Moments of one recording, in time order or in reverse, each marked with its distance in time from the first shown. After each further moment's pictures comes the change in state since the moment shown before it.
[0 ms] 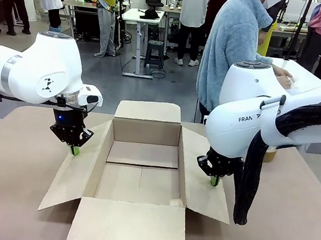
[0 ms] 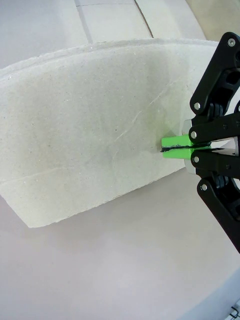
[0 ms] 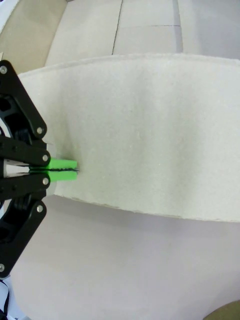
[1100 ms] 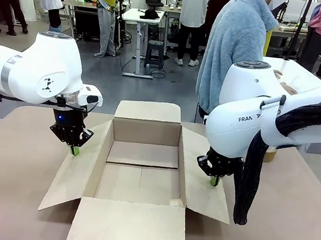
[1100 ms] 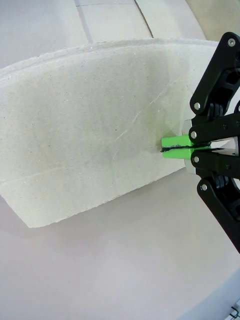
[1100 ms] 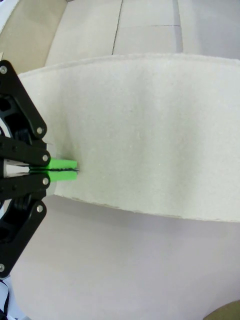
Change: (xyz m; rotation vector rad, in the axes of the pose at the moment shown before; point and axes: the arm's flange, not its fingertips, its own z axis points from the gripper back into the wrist) left arm 0.000 0.000 0.000 0.000 0.000 0.000; right arm 0.000 0.000 0.000 0.000 0.000 0.000
